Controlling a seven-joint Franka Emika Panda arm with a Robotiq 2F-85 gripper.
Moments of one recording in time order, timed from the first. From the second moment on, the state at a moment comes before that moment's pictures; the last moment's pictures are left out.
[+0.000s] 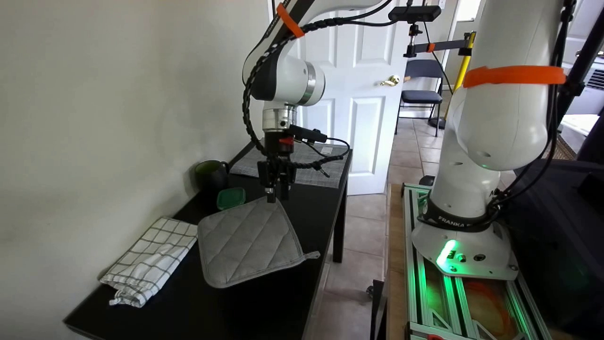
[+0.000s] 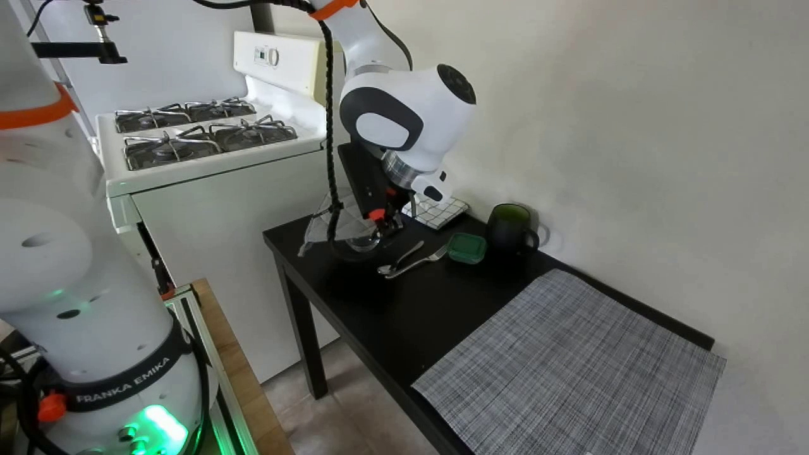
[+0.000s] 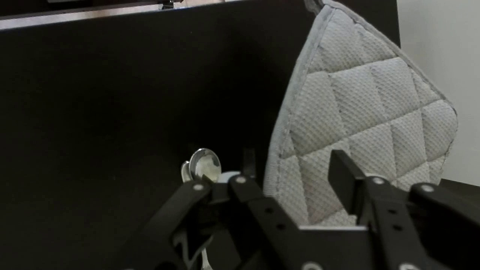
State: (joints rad) arm -0.04 0.00 -0.05 -2.54 0.68 2.25 -0.42
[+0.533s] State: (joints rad) arm -0.04 -0.01 -0.04 -2.54 0.67 2.24 -0.40
